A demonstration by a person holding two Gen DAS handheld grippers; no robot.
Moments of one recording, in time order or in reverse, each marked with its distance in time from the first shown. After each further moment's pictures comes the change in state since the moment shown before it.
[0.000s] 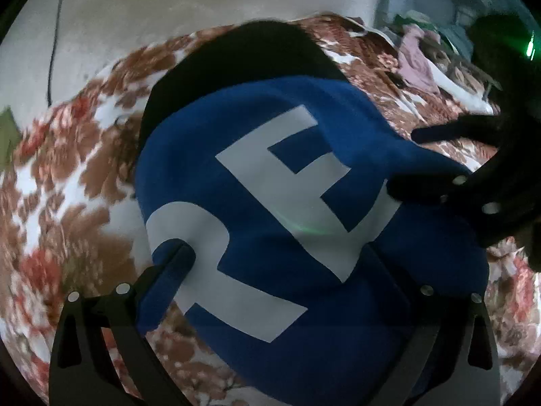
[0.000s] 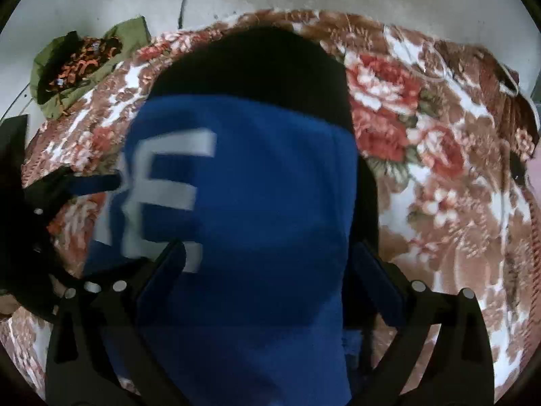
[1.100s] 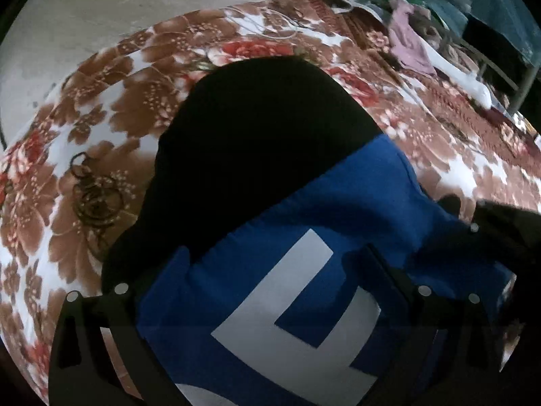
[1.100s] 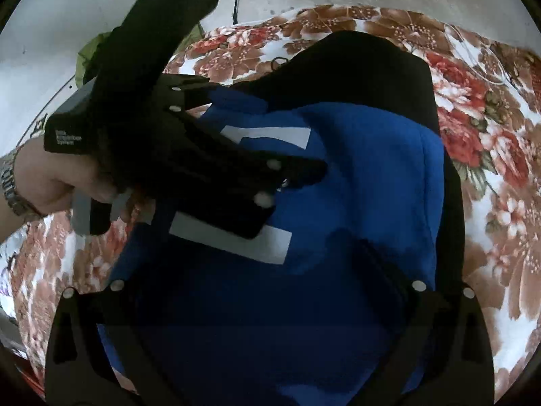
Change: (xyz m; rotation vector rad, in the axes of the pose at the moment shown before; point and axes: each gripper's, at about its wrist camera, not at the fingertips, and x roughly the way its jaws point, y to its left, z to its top) left arm 0.070 0.008 0.084 0.136 0.105 -0.090; right arm 0.026 0.039 -0.013 -0.072 -0.032 0.221
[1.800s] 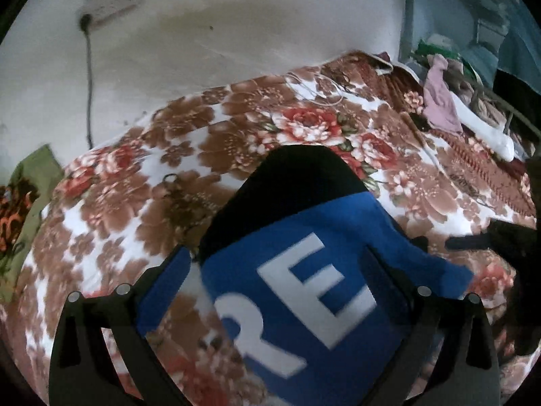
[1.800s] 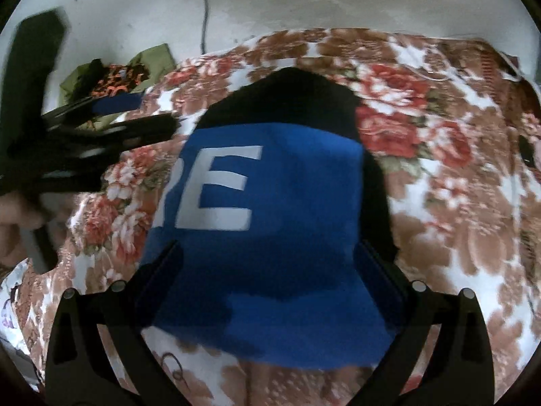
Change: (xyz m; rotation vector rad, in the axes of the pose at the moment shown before) left arm -0.146 -0.032 -0.011 -0.147 -0.181 0.266; right arm -0.096 -0.007 -0.010 0.135 -0.058 -0.118
